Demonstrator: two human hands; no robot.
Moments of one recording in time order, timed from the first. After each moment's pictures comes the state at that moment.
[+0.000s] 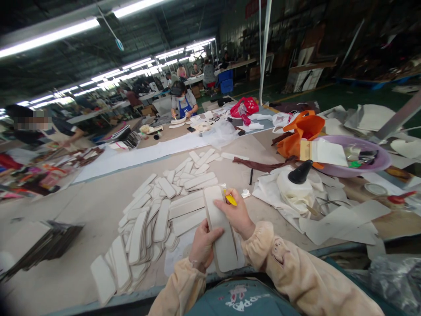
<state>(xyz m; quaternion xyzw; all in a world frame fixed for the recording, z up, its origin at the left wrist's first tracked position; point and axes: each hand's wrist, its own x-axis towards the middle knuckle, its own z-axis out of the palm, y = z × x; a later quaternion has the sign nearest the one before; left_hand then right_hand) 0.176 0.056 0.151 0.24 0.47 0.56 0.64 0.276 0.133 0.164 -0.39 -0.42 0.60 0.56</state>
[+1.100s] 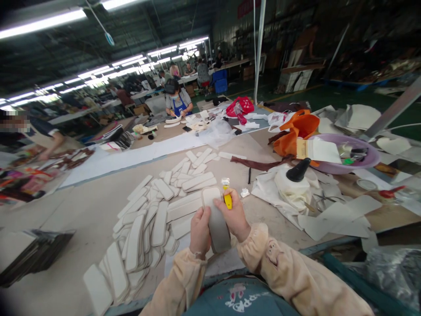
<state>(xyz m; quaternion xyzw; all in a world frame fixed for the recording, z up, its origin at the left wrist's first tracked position) 0.160 0.092 0.159 0.30 0.52 0.59 0.54 0.256 0.135 0.156 -0.42 -0.44 0.52 0.60</state>
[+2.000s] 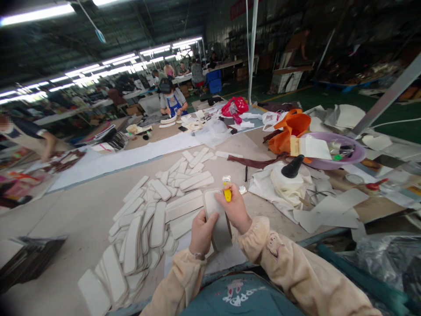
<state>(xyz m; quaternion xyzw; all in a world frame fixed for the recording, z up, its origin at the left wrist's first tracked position) 0.151 0.082 0.151 0.38 0.55 0.51 0.54 0.257 0.139 0.167 -0.45 -0.44 0.50 0.60</state>
